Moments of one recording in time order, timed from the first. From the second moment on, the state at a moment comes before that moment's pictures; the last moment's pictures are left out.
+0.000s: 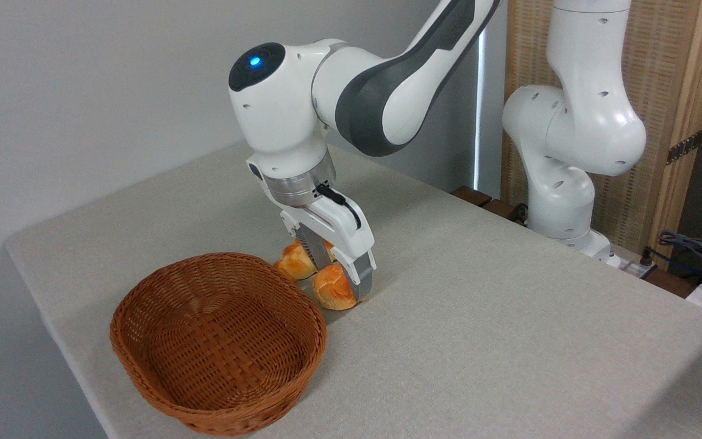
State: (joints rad) arm -0.11 -0.09 -0.01 -2.19 -0.12 1.90 0.70
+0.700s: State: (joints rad) arm -0.12 -0.09 -0.01 -2.19 -0.12 1.90 0.70
